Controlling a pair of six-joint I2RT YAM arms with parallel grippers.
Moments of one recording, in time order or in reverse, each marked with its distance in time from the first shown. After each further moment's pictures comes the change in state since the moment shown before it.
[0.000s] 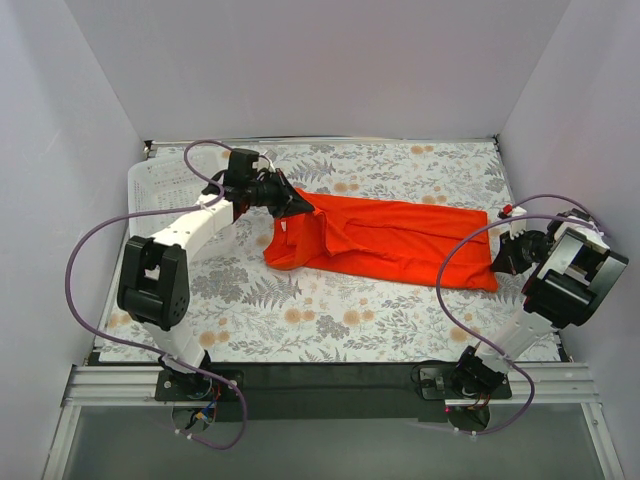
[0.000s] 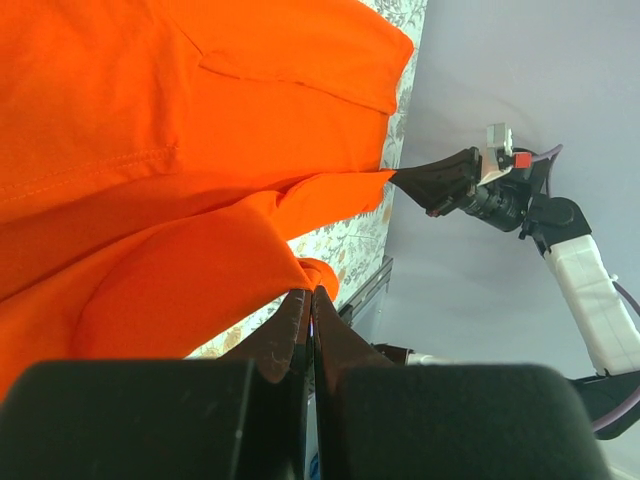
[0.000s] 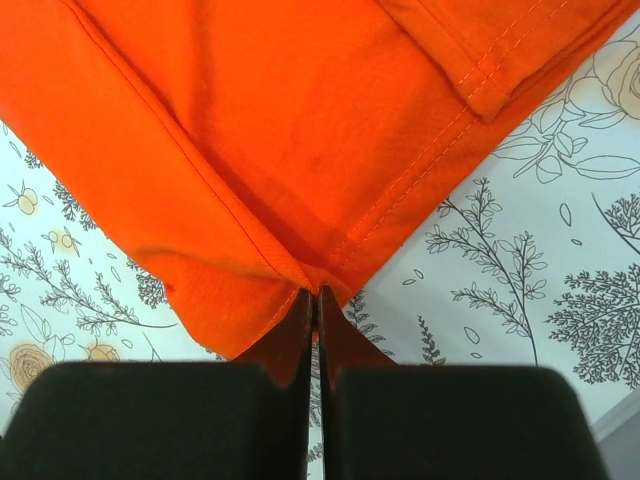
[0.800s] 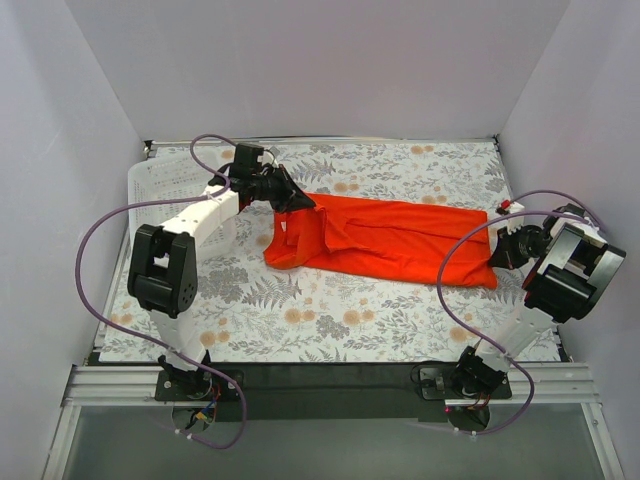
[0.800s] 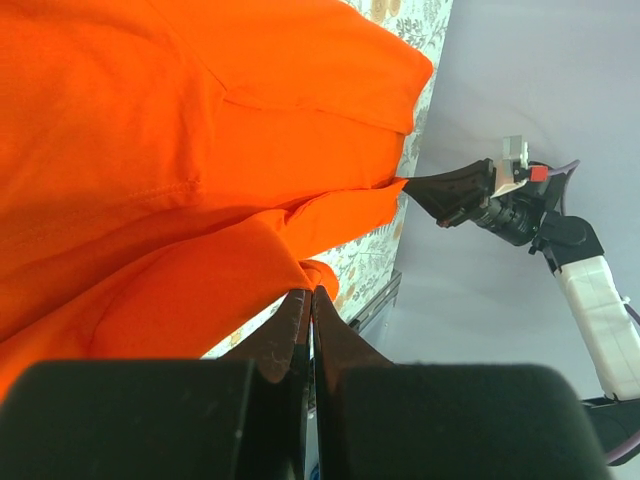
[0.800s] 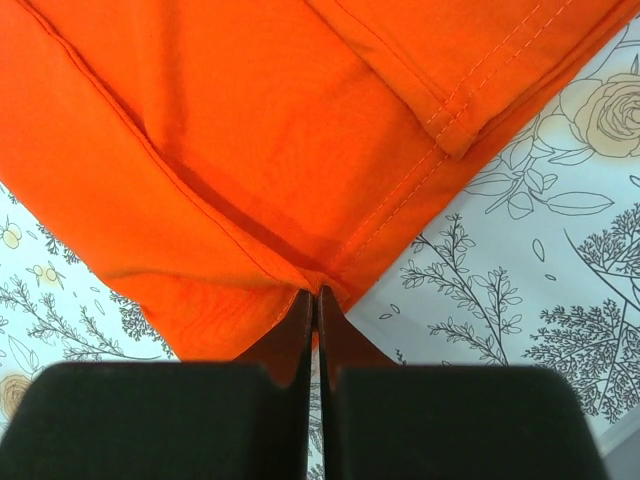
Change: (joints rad) left arm 0.003 0.110 0.113 -0.046 -0.023 0.015; right arm 0.031 0.045 0.028 0.055 -0.003 0.079
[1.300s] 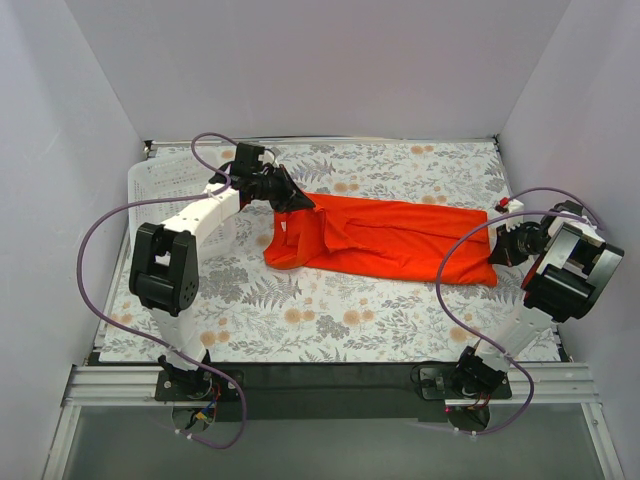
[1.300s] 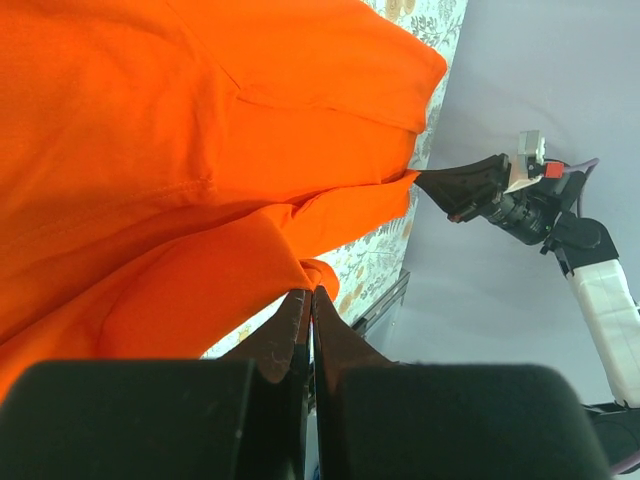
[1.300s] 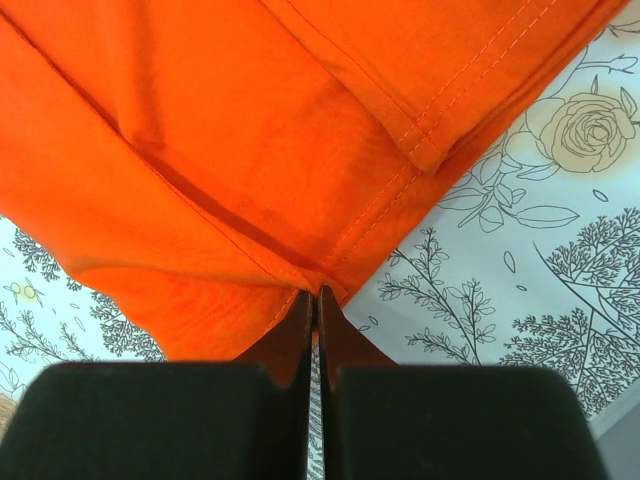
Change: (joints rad) left arm 0.000 0.018 0.025 -0.044 -0.007 0.023; right arm 0.017 -0.001 0.002 0.053 0.018 0.034
